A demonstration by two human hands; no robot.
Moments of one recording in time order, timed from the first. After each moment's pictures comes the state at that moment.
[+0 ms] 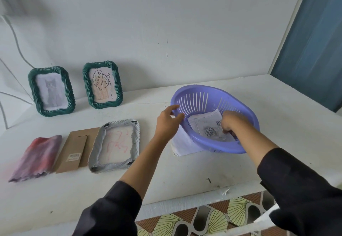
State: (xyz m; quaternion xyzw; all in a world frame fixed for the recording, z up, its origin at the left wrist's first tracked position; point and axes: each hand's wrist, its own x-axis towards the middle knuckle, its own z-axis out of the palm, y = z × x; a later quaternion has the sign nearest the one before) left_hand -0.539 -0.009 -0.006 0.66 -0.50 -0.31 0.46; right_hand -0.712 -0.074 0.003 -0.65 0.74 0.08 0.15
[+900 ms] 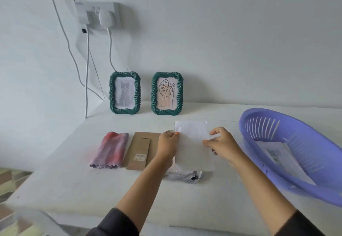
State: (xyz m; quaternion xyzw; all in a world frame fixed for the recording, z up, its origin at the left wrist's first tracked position) left_hand -0.379 0.048 -0.021 0.68 -0.29 -0.38 0.56; right_hand -0.529 -0.005 0.001 -0.69 0.54 -0.23 0.43
